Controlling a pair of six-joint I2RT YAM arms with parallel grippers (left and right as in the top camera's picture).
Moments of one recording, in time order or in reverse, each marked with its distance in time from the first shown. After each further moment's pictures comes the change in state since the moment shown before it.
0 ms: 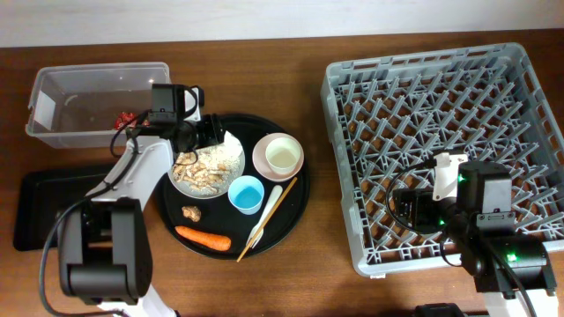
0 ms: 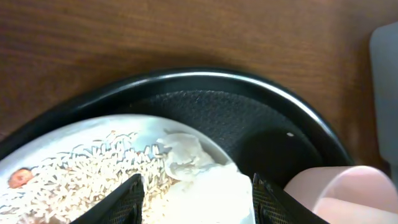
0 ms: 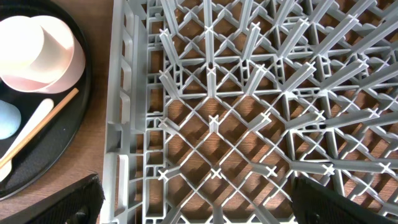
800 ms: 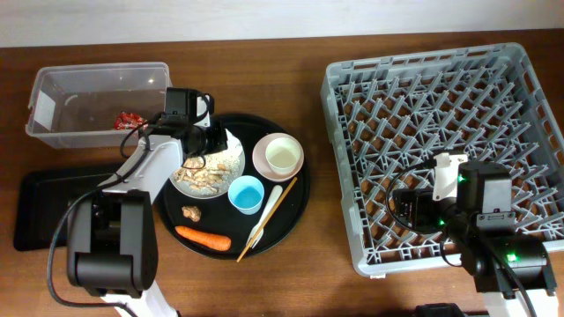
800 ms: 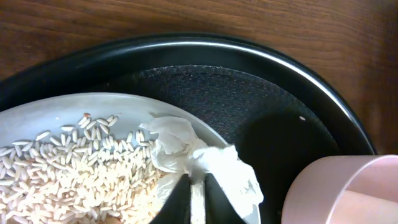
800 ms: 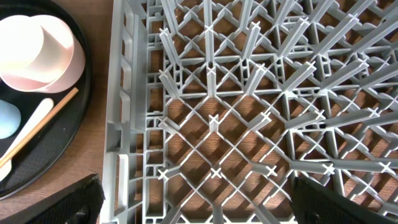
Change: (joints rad) left arm -0.042 0.039 0.000 -0.018 -0.024 0.000; right arm 0.000 0.000 0.000 -0.001 0.000 0.001
